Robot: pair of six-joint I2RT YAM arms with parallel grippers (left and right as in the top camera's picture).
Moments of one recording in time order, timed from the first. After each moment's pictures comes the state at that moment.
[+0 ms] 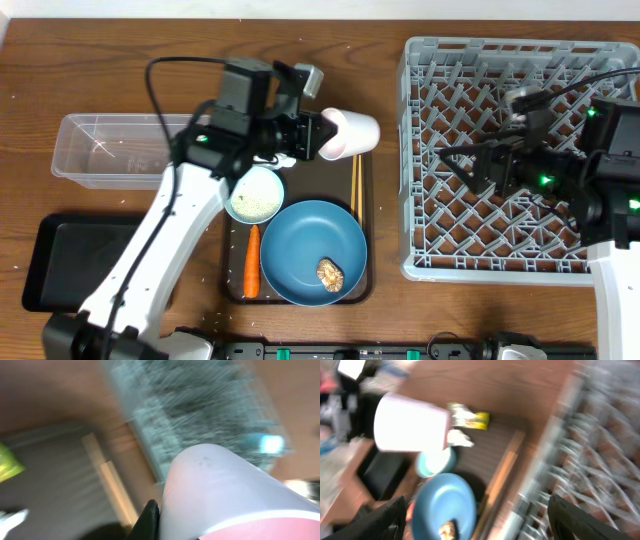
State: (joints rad) left arm -0.33 1.47 1.28 -0.54 0.69 -0.25; right arm -0.08 1.17 1.26 -0.92 -0.83 -0.10
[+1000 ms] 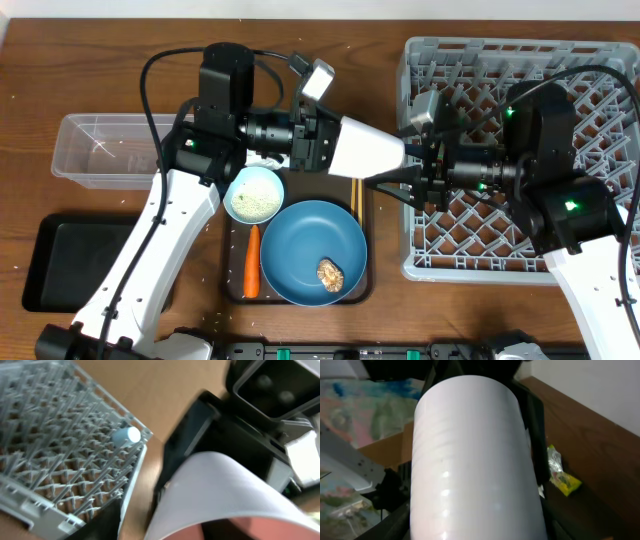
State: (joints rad) left arm -0.30 1.44 1.28 -0.33 1.28 -0.28; right arm 0.27 1.19 1.25 -0.66 -0.98 -0.24
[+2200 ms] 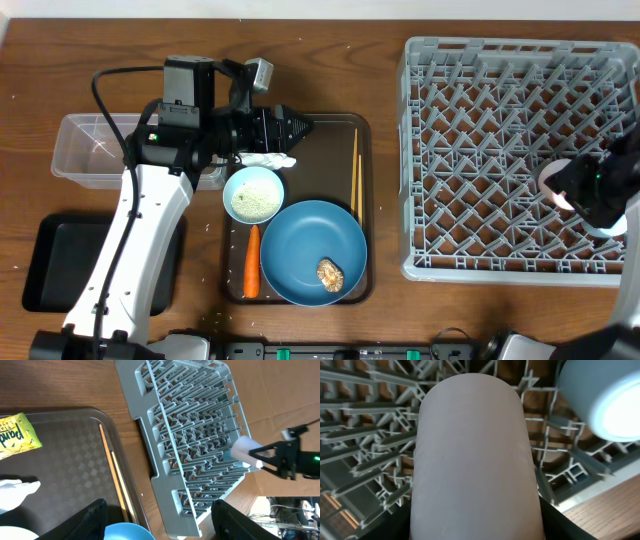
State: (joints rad) left arm -0.14 1.44 1.28 -0.67 0.77 -0.28; right arm -0.45 1.45 1.25 -1.13 -0.12 0.34
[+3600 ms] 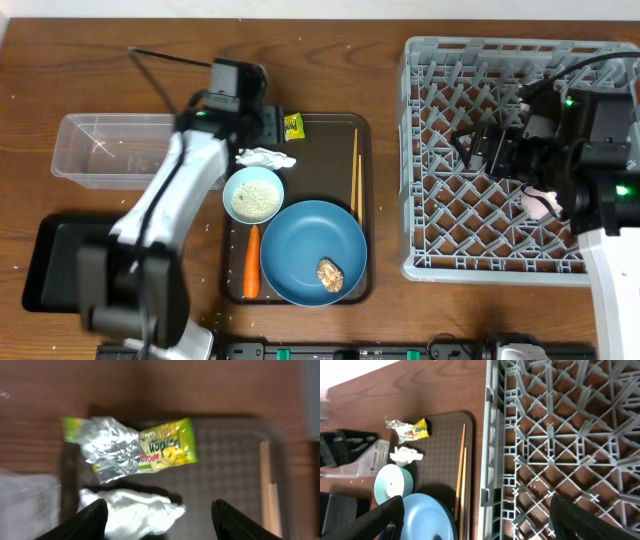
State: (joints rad) left arm -0.21 1.73 1.27 -0.54 0.11 -0.21; right arm 0.00 1.23 1.32 -0.97 -0.37 0.26
